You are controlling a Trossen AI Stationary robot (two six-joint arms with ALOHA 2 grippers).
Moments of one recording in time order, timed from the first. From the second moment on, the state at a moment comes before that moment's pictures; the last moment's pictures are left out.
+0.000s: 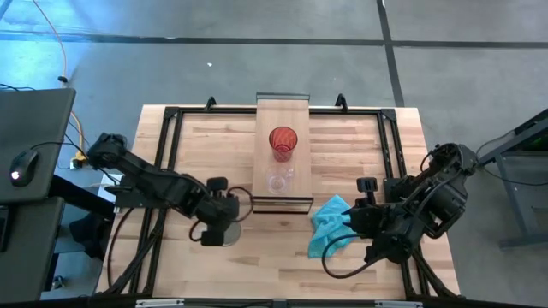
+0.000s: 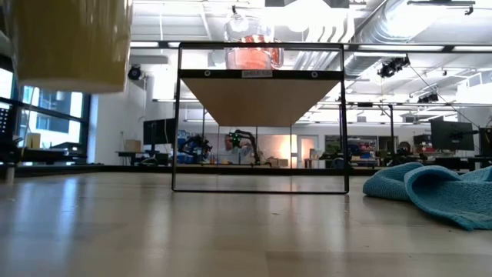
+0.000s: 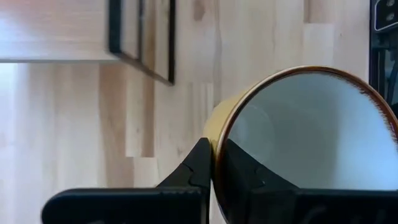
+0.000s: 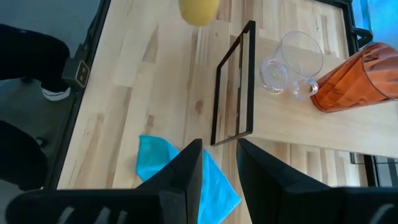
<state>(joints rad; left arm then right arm) -0.37 1.50 1.45 -1.19 -0.20 -0.45 0.77 1.62 2.08 -1.57 0.52 0.47</state>
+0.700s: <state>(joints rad) -0.06 1.27 1.45 -1.31 -0.19 -0.29 0.77 1.62 2.08 -1.57 0.50 0.59</state>
